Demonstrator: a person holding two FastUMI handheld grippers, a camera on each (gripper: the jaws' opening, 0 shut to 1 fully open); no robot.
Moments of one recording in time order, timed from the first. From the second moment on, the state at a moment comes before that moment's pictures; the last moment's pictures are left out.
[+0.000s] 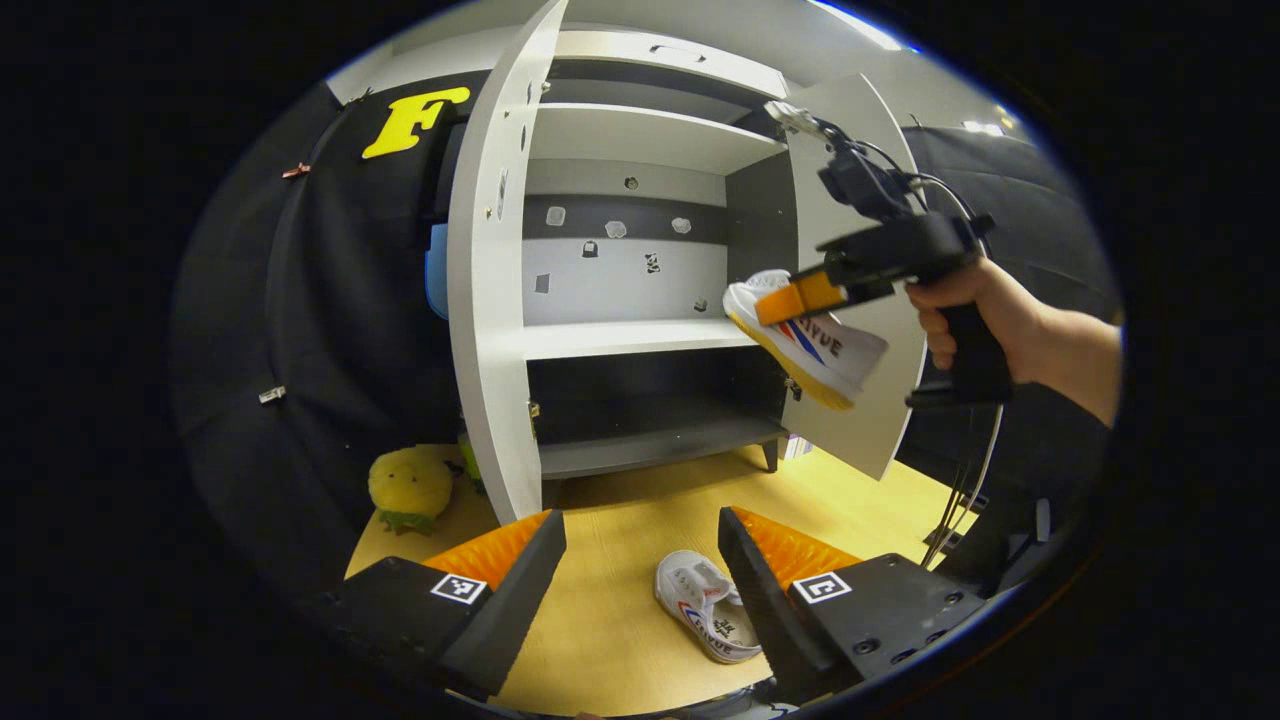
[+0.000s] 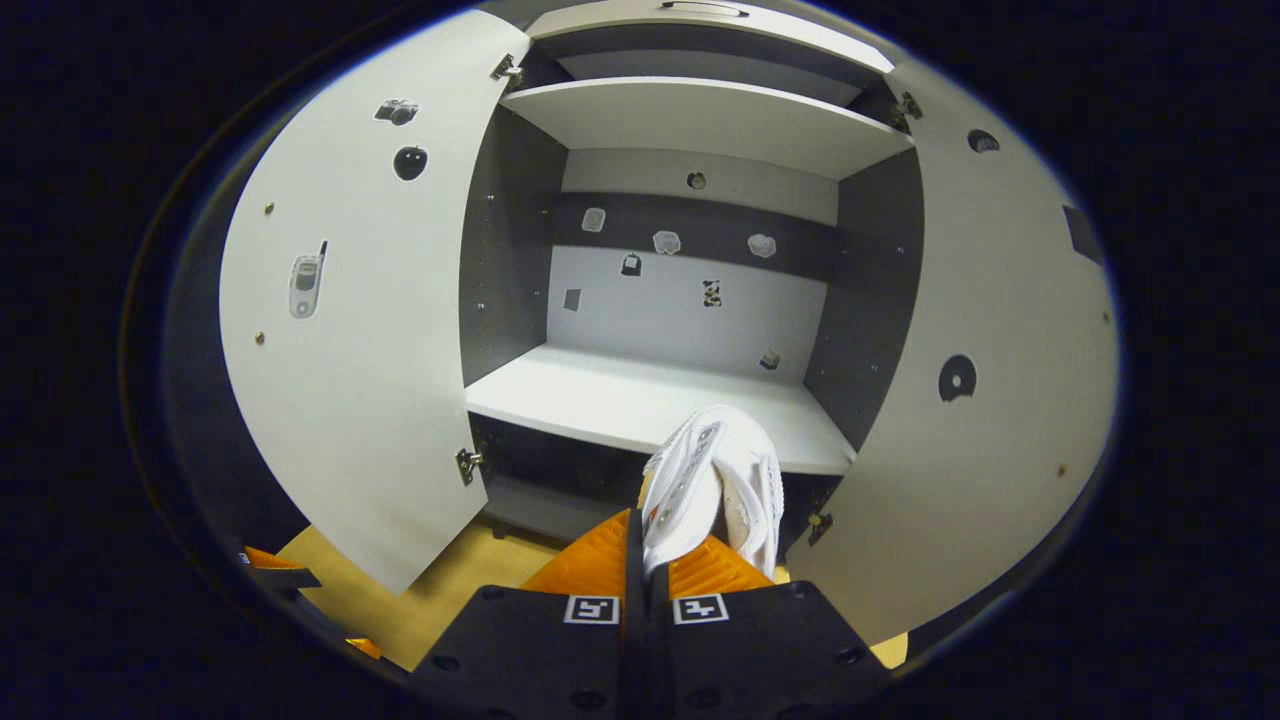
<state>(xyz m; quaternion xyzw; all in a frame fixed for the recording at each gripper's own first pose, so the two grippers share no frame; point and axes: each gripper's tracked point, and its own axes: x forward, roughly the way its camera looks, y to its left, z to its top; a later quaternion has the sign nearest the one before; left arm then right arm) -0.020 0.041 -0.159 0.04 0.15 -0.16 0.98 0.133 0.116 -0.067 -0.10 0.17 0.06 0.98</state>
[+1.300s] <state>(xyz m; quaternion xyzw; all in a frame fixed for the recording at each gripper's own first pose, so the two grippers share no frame) 0.052 -0.008 -0.155 0.02 0.18 -0.08 0.98 0.418 0.097 -0.116 -0.18 0.23 0.10 0.95</state>
